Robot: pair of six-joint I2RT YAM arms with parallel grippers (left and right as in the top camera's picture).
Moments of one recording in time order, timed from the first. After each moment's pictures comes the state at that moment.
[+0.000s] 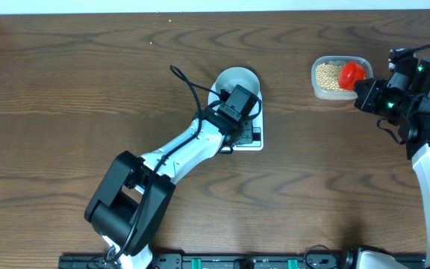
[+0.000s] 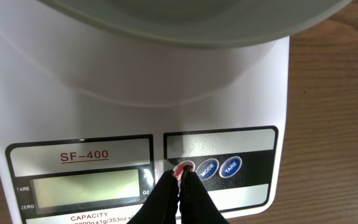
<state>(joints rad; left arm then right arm) -0.64 1.86 1.18 -0.48 0.00 -0.62 -0.17 1.33 1.10 -0.52 -0.41 0.25</state>
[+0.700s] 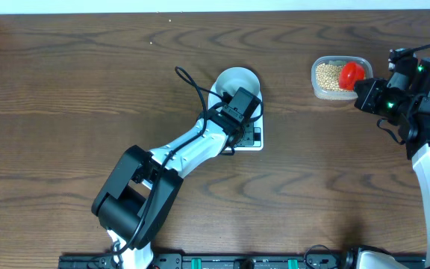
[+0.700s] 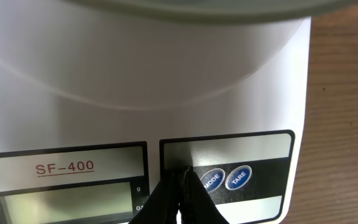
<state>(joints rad) -0.65 1.91 1.19 -0.46 0.00 -0.62 -0.17 1.33 1.10 -0.52 -0.41 0.24</state>
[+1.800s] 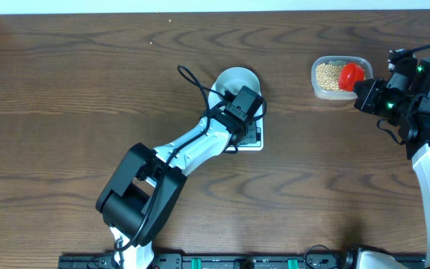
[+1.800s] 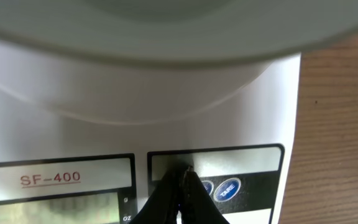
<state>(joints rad) -0.66 1.94 1.22 -0.46 -0.01 -0.66 -0.17 1.33 1.10 -0.53 -0.41 0.24</state>
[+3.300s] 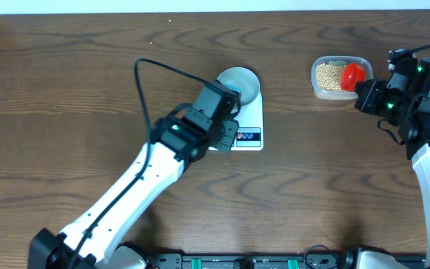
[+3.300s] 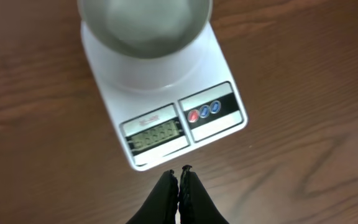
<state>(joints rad) -0.60 1.45 1.19 -0.74 -0.01 -0.18 -0.17 1.33 1.10 -0.53 -0.39 0.22</state>
